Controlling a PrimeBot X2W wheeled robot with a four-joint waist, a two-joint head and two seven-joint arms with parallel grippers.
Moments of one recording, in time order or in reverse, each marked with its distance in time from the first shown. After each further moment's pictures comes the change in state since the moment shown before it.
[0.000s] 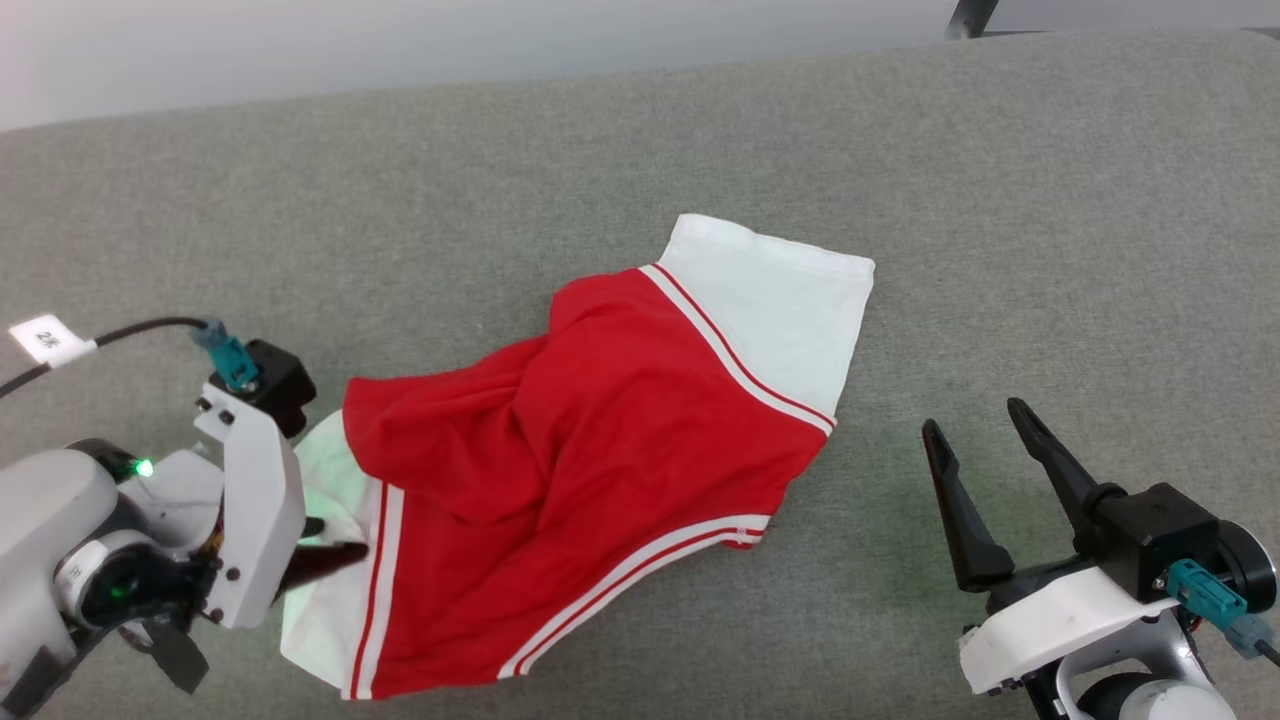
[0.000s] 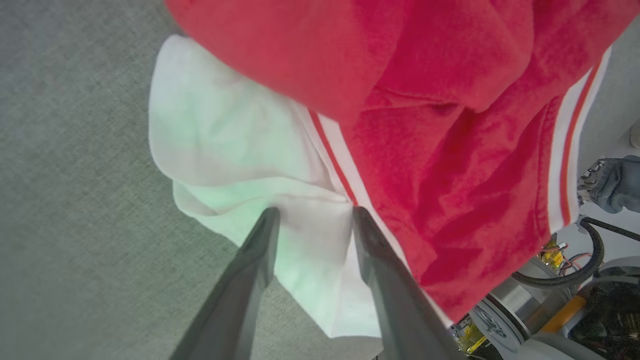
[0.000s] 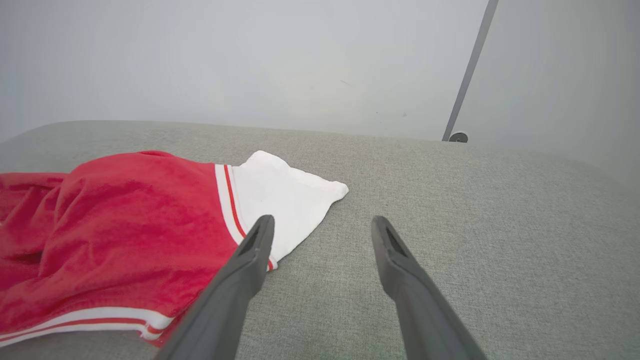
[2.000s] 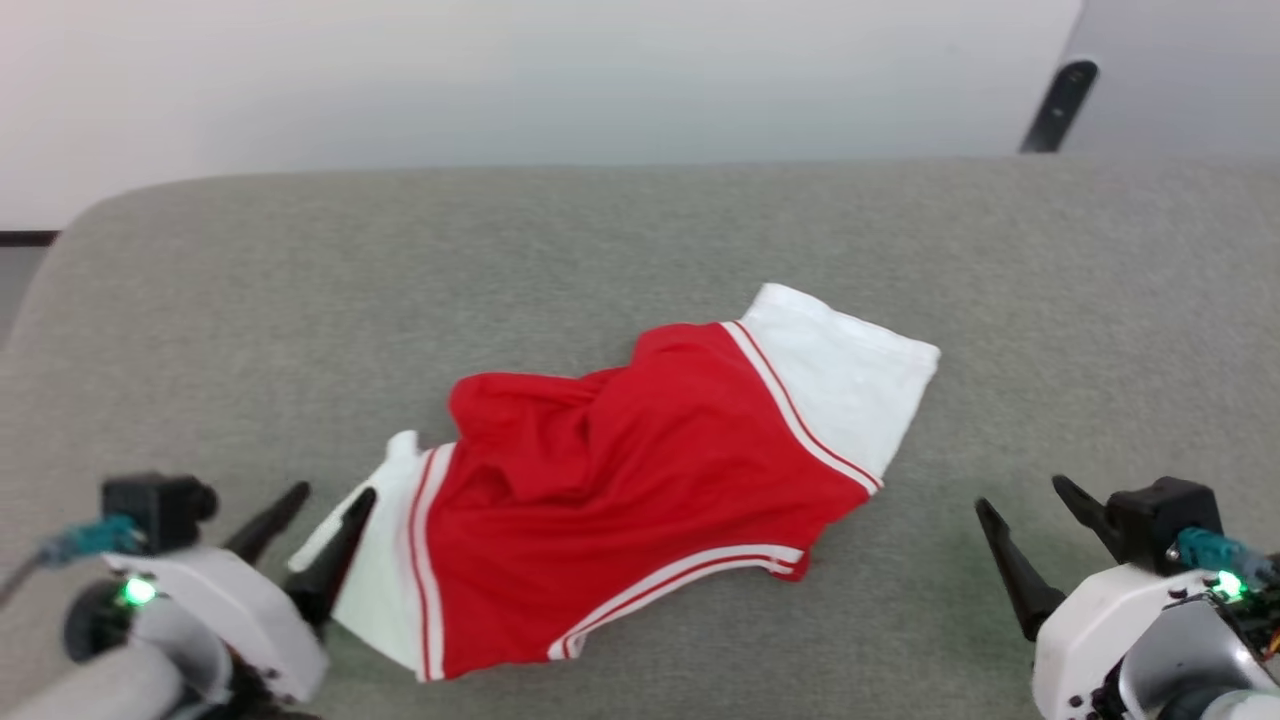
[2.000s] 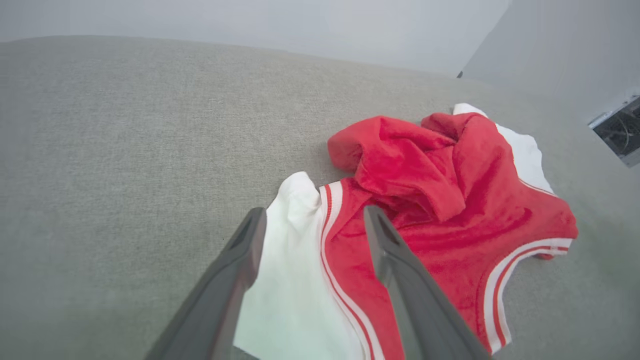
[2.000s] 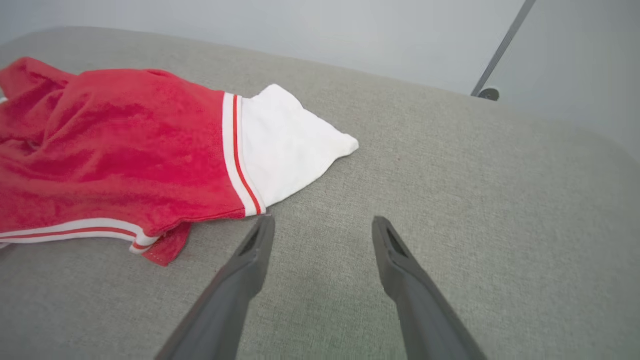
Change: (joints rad) left arm 0.438 -0.059 0.221 -0.032 -0.002 0.236 -0.927; right arm 0.024 -0.161 -0.005 0.017 0.083 0.000 0.300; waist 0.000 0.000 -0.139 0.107
